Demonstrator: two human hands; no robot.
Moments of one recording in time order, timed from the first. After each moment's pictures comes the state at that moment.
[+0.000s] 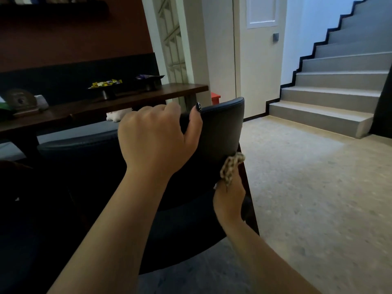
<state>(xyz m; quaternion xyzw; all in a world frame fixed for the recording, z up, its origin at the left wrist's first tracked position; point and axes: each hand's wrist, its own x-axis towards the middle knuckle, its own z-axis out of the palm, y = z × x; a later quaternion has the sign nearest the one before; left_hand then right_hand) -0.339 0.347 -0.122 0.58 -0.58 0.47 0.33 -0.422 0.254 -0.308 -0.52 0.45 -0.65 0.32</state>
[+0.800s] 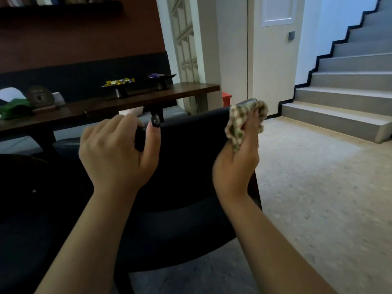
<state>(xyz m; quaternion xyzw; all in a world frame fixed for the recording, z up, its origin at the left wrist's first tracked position) -0.278 0.372 -0.141 0.57 -0.54 0.47 0.41 -0.416 0.276 -0.203 -0.52 0.30 -0.78 0.14</state>
